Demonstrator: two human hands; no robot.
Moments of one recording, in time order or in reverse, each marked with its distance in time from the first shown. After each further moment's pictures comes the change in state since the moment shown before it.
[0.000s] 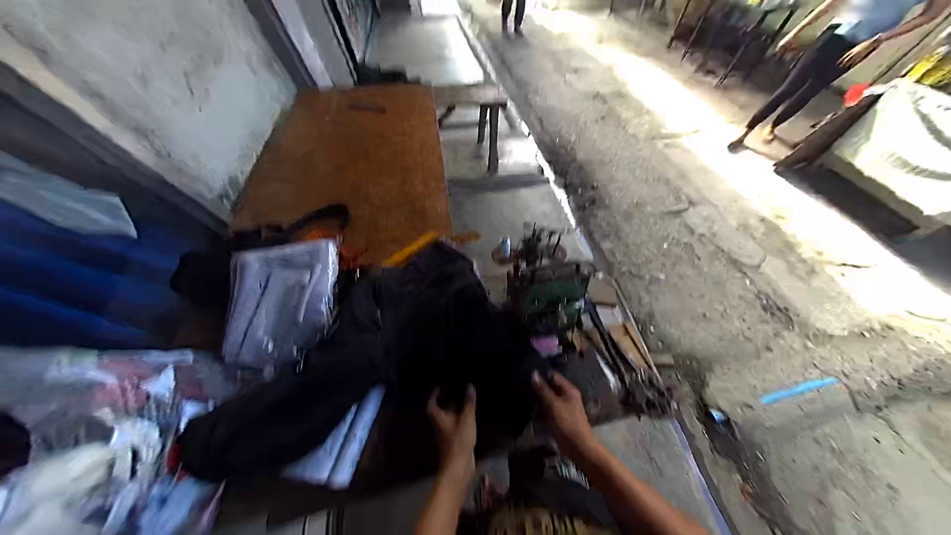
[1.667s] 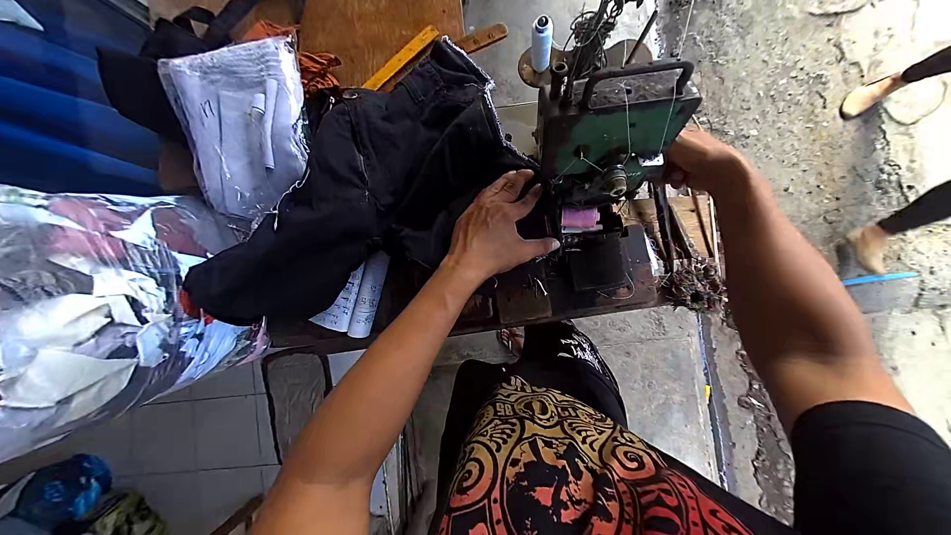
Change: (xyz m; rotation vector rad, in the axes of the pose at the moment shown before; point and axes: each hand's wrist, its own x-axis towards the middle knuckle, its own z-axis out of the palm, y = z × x) left_hand 0.076 0.087 0.051 1.070 -0.707 0.766; right_hand 0.218 -0.088 -0.119 -0.587 -0.153 0.356
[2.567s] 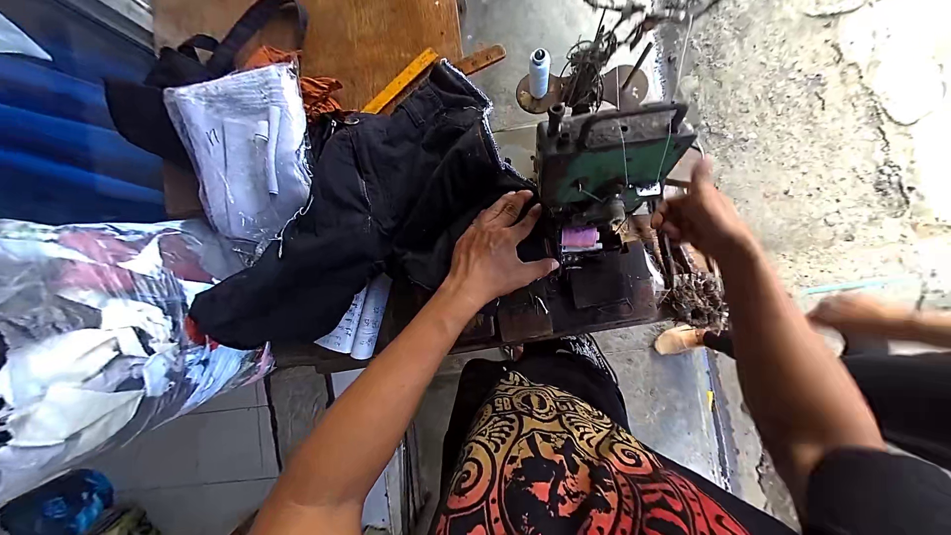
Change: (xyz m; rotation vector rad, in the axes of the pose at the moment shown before) left_hand 0.003 -0.001 -0.005 0.035 -0.001 0.034; right_hand -0.040 0.057 0.004 0.162 -0.090 -0.092
